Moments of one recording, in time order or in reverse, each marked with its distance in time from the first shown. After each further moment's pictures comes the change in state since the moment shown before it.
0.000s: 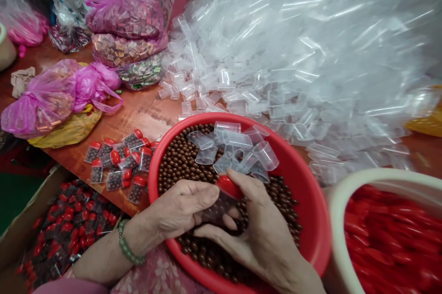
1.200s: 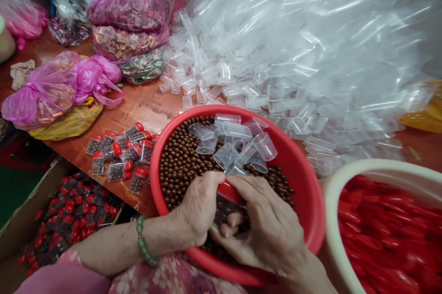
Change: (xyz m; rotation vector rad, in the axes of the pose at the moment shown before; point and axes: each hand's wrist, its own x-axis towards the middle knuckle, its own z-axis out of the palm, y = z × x) left_hand 0.014 -0.014 0.040 0.016 0.401 0.017; right_hand -0.007 -0.002 -0.006 -0.080 0.005 -0.193
